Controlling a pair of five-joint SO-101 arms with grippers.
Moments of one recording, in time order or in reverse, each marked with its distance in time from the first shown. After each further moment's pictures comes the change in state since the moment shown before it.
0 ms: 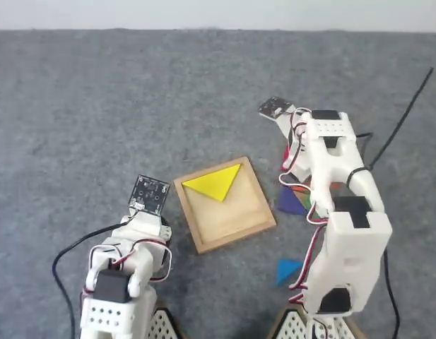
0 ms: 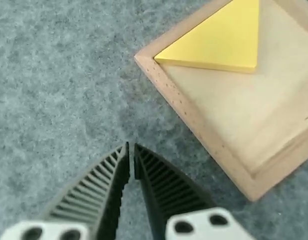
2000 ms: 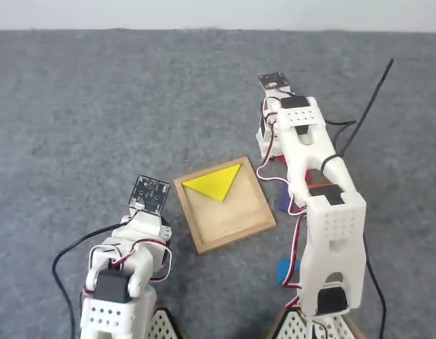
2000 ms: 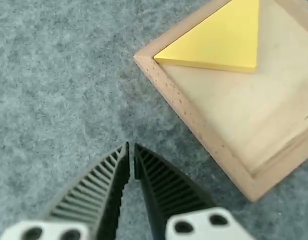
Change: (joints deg) left arm 0.1 0.0 0.0 0.0 0.0; right arm -7.6 13.0 -20.5 3.3 -38.0
